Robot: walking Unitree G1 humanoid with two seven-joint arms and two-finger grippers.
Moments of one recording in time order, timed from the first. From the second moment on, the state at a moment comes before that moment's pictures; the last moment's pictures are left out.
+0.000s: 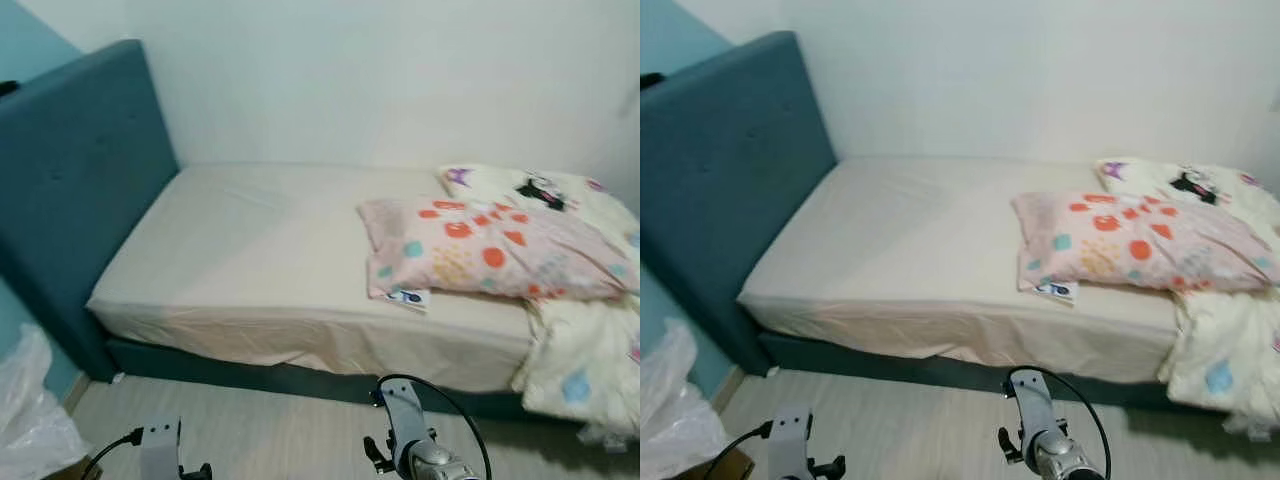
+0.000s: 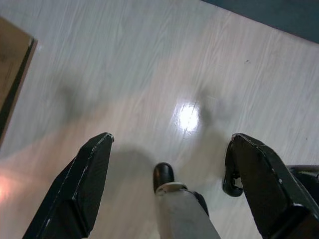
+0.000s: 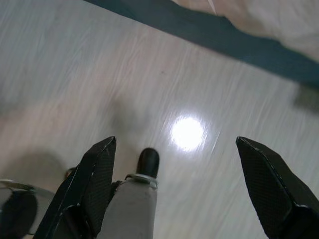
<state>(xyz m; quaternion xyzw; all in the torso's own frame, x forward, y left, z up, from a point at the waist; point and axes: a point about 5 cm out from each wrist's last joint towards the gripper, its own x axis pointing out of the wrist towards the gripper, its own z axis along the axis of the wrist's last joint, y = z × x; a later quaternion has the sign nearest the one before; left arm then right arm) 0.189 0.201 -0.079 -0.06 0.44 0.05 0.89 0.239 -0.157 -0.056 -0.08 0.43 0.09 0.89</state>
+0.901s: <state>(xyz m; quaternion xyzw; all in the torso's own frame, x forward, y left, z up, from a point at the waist) 0.176 0.188 -0.088 -0.06 0.47 0.03 0.88 0.189 -0.171 -0.084 -0.11 0.50 0.11 0.85</state>
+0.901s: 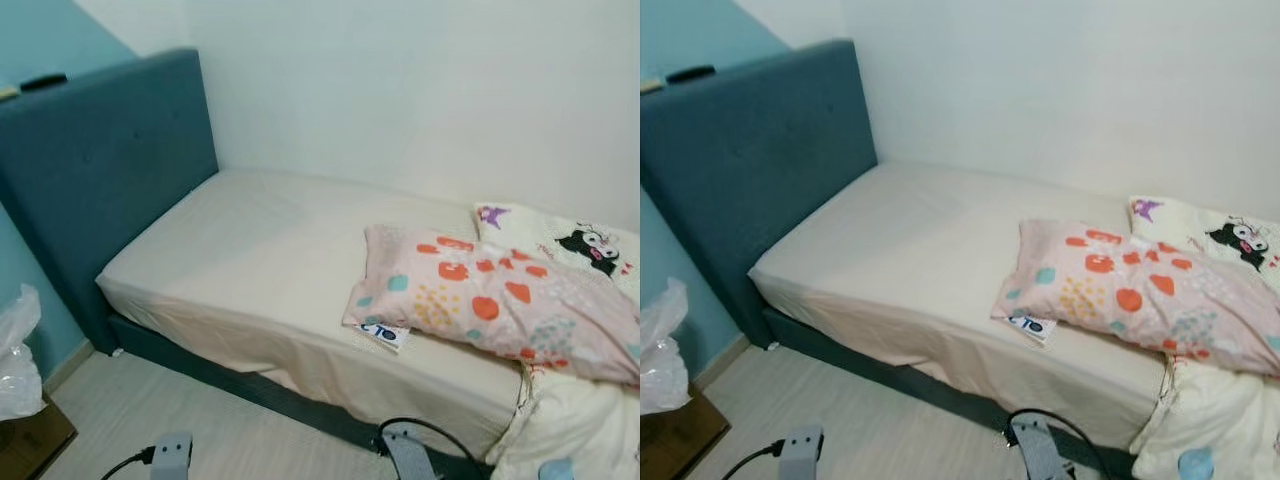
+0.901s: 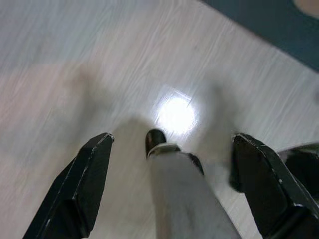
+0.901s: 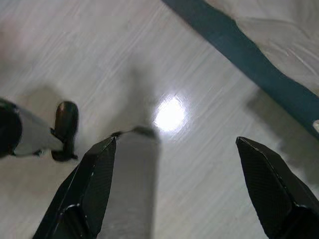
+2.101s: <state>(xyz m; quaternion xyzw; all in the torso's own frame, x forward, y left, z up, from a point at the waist) 0.158 0.182 -0.096 -0.07 0.50 0.02 0.86 0.198 -0.163 -0.080 -0.07 0.49 0.09 0.86</state>
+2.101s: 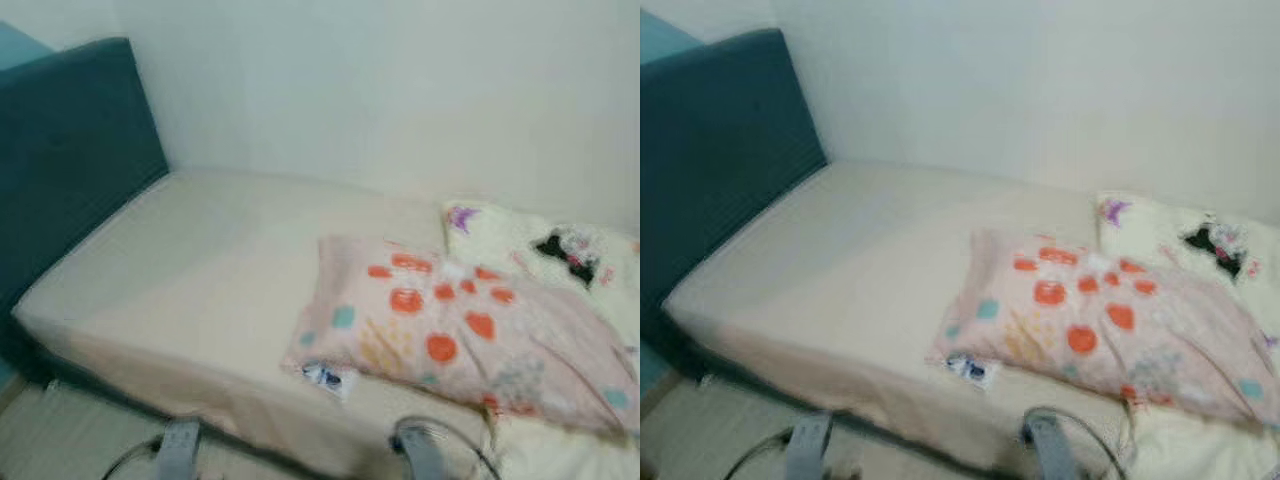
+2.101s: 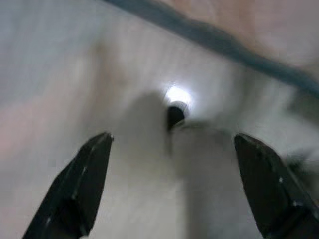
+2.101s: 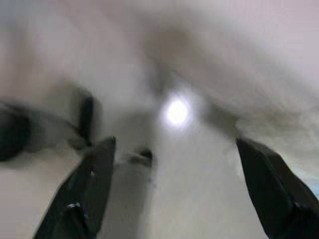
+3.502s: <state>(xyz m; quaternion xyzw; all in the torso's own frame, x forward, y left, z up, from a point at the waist) 0.176 0.169 -0.089 -0.06 0.48 -0.01 0.87 0.172 -0.198 -0.090 -0.03 0.52 -0.02 0.85</state>
